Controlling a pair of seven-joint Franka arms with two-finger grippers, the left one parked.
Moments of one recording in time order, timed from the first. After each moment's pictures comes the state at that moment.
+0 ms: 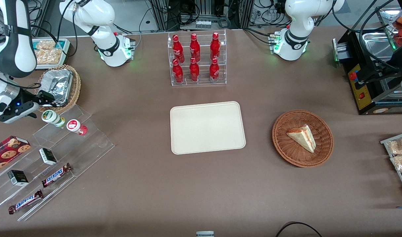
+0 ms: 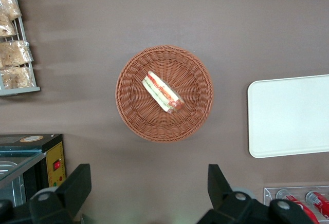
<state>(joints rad) -0.23 -0.12 -0.11 -2.27 0.00 2.13 -0.84</state>
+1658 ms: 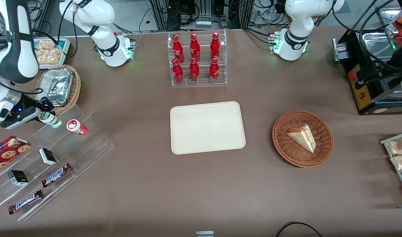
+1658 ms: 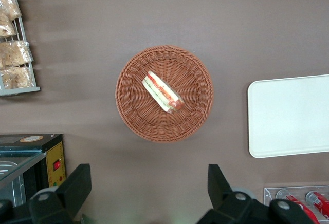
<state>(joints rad) -0.21 -0.07 -0.09 -2.18 0.00 2.07 -0.84</state>
